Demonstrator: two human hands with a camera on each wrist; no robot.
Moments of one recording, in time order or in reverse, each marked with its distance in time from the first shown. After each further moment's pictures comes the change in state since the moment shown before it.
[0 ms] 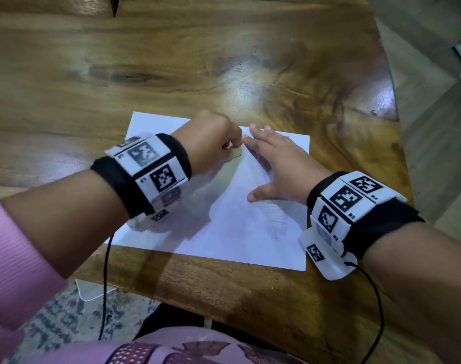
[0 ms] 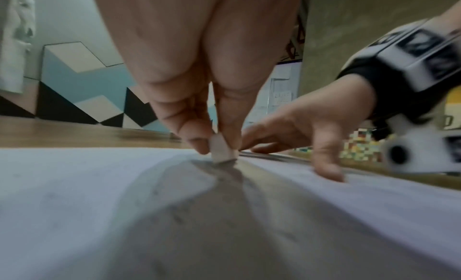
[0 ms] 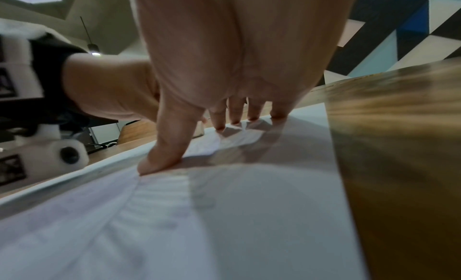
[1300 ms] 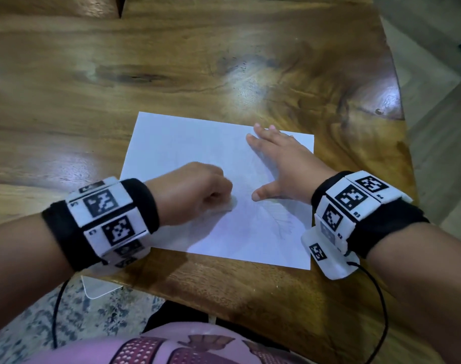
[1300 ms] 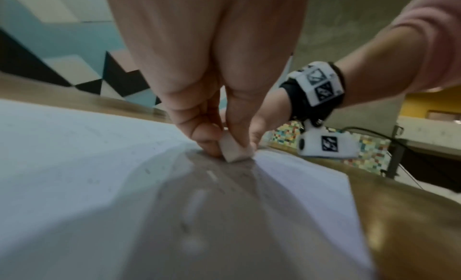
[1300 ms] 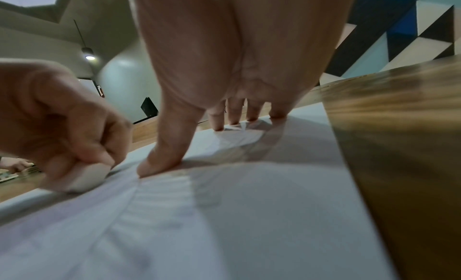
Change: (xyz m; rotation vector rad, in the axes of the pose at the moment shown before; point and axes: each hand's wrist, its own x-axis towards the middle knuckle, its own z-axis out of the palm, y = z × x) left_hand -0.063 -0.013 0.018 -0.091 -0.215 0.229; right_hand -0.002 -0.001 -0.001 0.020 -0.009 0.005
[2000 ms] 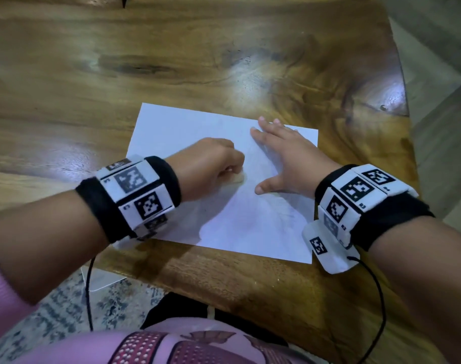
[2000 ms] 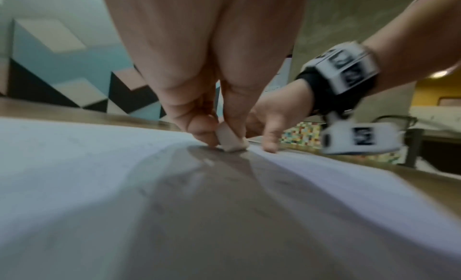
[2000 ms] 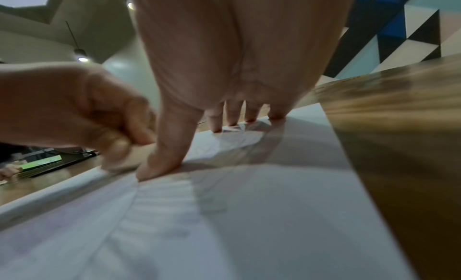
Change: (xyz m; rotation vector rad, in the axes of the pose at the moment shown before) left_hand 0.024 -0.002 -0.002 0.052 0.146 -0.039; right_hand 0.000 -0.001 0.001 0.006 0.000 0.012
